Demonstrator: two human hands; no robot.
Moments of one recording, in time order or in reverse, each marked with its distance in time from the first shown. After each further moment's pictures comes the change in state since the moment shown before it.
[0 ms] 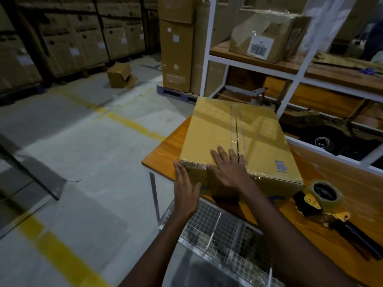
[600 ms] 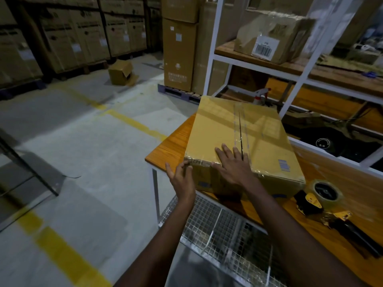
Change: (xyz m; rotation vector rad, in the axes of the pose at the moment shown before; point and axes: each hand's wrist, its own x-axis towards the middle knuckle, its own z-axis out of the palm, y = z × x) left_hand 0.013 0.022 -0.012 -0.554 0.343 -0.332; right_hand -0.001 -0.002 0.000 0.002 0.025 0.016
